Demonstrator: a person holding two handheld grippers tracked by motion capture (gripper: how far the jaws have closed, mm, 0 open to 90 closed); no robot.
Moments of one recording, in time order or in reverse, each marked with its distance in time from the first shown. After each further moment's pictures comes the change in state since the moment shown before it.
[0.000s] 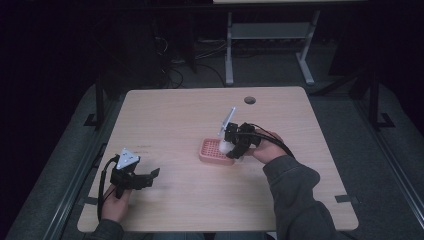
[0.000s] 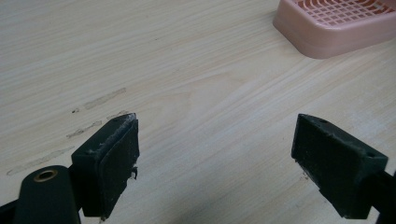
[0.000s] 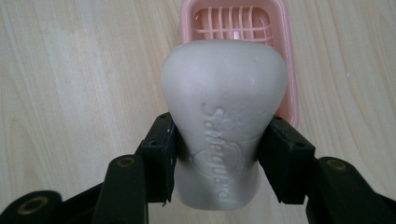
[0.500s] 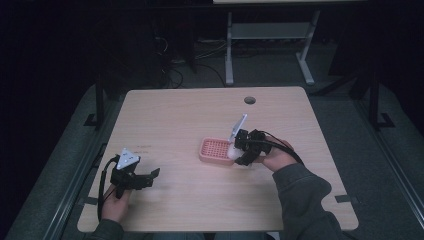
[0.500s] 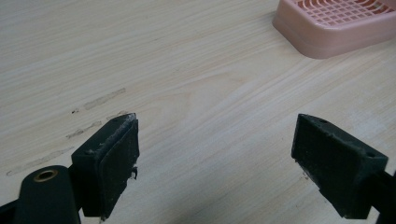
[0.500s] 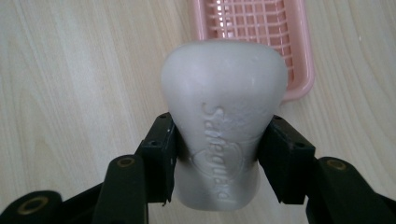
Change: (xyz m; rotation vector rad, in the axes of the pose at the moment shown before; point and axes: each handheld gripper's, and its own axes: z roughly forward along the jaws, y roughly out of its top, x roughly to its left) left arm 0.000 0.000 0.000 0.000 0.001 0.001; right arm 0.012 -0.030 -0.006 -0.008 -0.006 0.034
